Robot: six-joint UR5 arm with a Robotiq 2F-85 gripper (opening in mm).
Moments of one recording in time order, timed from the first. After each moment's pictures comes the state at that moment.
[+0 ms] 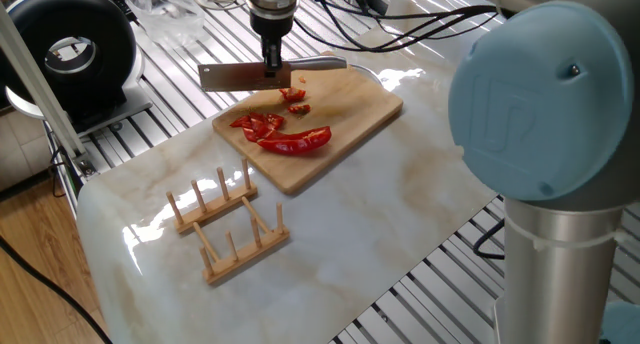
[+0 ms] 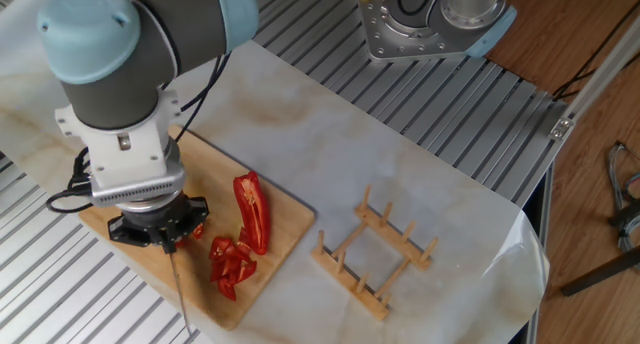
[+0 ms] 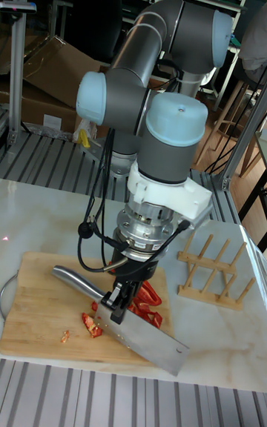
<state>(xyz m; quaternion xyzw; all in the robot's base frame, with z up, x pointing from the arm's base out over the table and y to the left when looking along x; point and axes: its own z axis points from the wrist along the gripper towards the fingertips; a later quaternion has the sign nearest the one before) 0.717 0.010 0.083 -0.49 0.87 -0.03 0.06</state>
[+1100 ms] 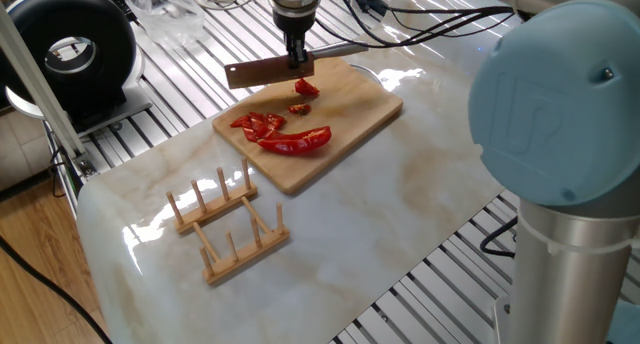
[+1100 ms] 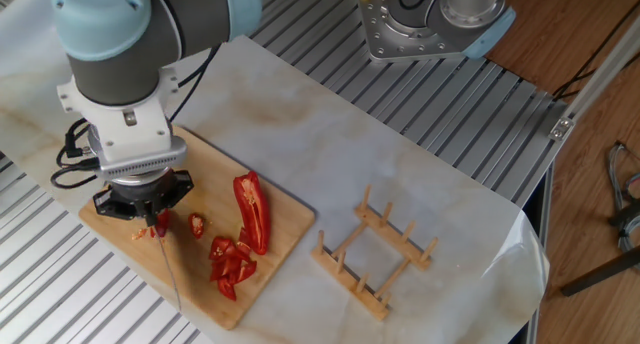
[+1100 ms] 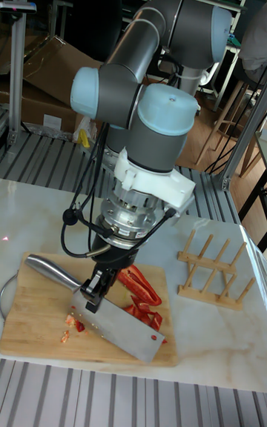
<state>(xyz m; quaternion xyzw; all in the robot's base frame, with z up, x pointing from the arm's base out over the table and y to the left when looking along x) 0.703 -0.033 0.090 -0.52 0.85 -0.08 0.04</state>
